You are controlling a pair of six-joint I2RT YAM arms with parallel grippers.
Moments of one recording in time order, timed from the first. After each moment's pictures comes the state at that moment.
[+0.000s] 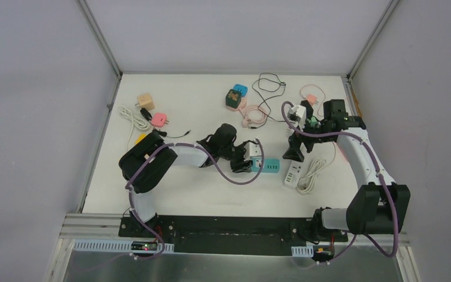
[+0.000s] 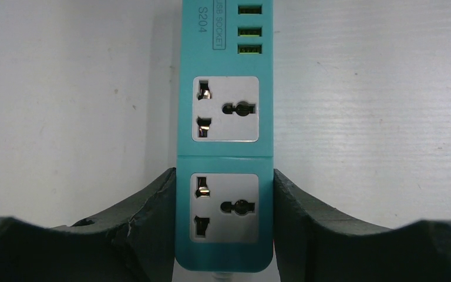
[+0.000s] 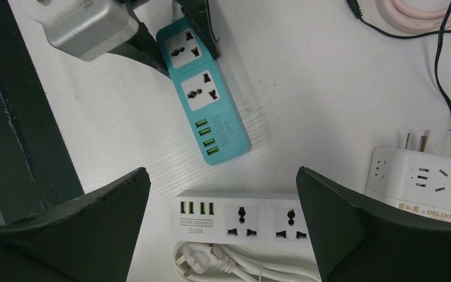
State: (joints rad) left arm -0.81 1.88 0.96 0.36 0.67 0.50; right arm 0.04 1.32 1.09 -0.98 -0.83 -0.92
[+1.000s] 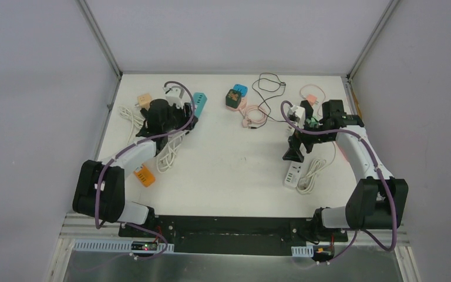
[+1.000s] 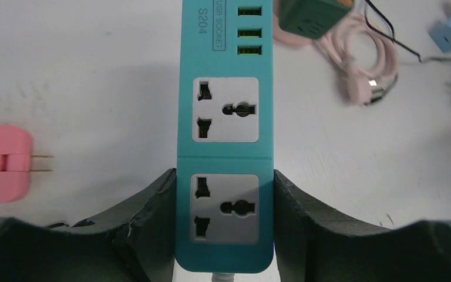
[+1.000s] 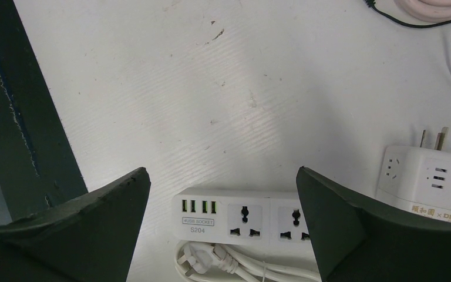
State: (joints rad) left arm -0.27 1.38 0.75 0.32 0.28 -0.16; right arm 0.03 1.37 1.09 -1.00 -0.84 -0.94
